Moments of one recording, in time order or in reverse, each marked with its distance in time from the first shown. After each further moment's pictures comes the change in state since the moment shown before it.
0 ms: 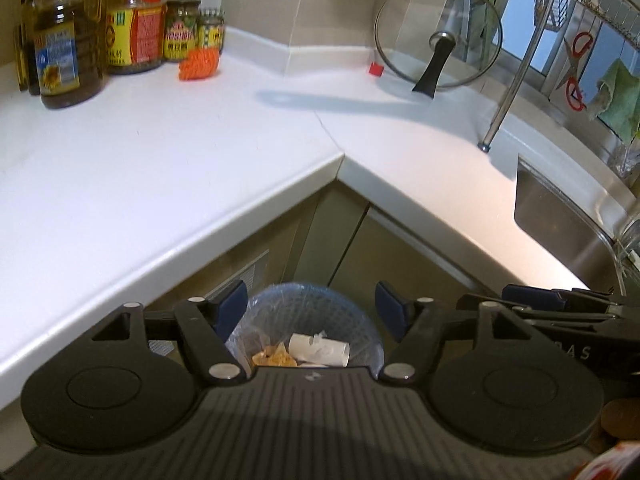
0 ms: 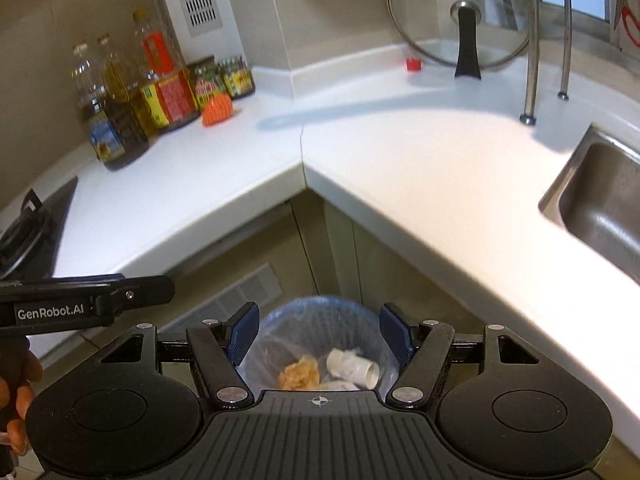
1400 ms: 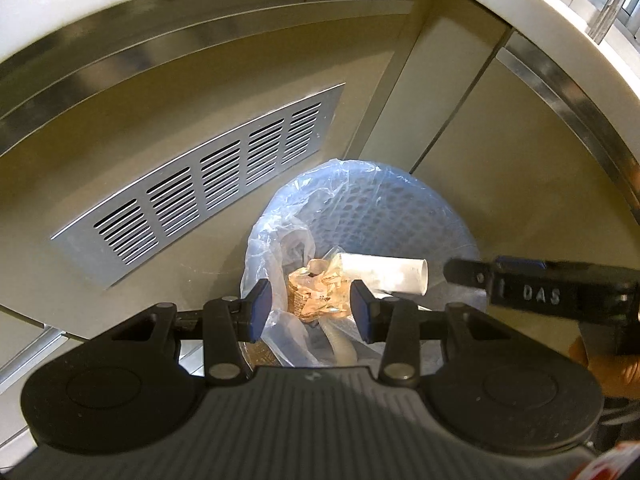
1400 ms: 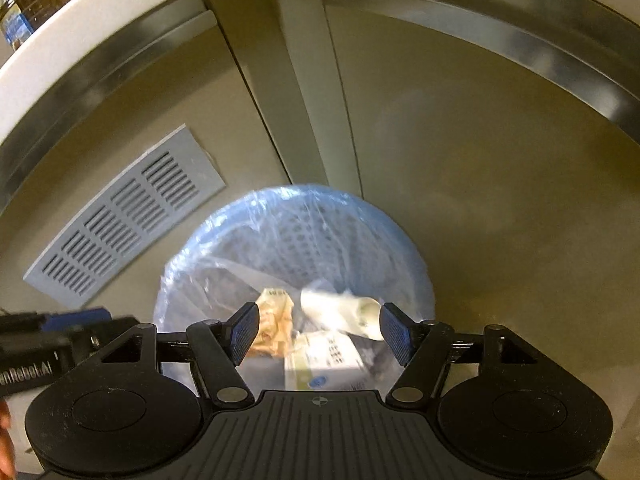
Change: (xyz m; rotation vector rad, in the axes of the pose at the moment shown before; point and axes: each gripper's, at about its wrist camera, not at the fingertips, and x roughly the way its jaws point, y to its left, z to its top) left arm 0.156 0.055 -0.102 -0.091 0.243 0.091; right arm 0.204 -0.048 -0.082 0.026 0.287 0.020
